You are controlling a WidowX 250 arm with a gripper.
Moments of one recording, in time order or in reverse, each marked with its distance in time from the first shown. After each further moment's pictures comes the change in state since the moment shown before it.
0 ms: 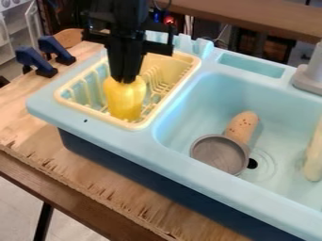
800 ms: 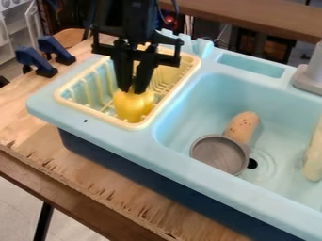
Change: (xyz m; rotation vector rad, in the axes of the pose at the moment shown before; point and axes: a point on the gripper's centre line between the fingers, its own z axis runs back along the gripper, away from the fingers) arm 0.005 -0.006 -0.014 -0.015 0.037 0.011
